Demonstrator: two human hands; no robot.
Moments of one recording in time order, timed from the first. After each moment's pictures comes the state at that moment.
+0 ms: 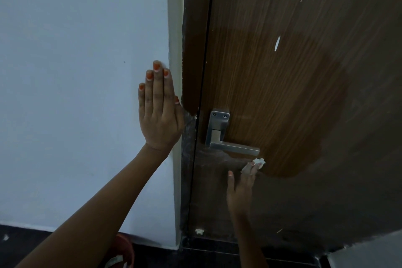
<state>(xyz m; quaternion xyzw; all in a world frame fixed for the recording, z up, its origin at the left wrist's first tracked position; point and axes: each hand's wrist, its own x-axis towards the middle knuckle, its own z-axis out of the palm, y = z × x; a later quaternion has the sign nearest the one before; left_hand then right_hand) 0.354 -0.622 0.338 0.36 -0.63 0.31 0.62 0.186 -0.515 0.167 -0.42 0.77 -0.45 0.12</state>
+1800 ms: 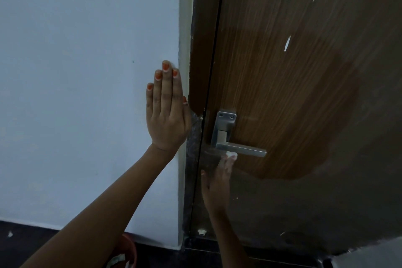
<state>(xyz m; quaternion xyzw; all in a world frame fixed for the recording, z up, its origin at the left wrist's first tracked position) 0.356 -0.620 0.341 0.36 -0.64 0.30 0.61 0.248 -0.536 0.171 -0.53 0.73 -0.42 0.09</state>
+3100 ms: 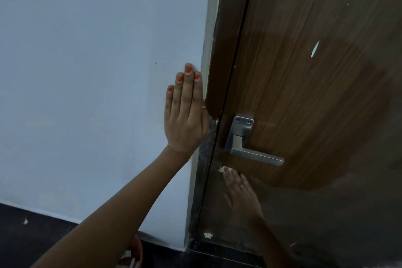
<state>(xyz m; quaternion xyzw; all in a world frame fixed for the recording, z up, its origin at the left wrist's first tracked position) 0.355 -0.623 0.338 0.35 -0.65 0.30 0.61 0.172 -0.535 0.137 -0.77 0.62 -0.07 -0.12</state>
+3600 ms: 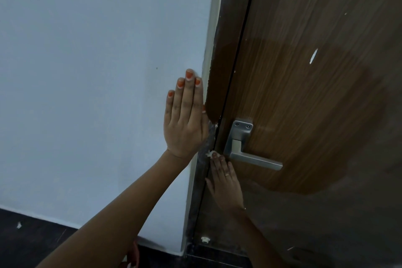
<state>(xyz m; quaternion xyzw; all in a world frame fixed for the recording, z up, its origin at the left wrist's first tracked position) 0.356 -0.622 0.338 0.35 -0.64 0.30 0.61 0.223 -0.562 0.181 -0.74 0.64 -0.13 -0.14</state>
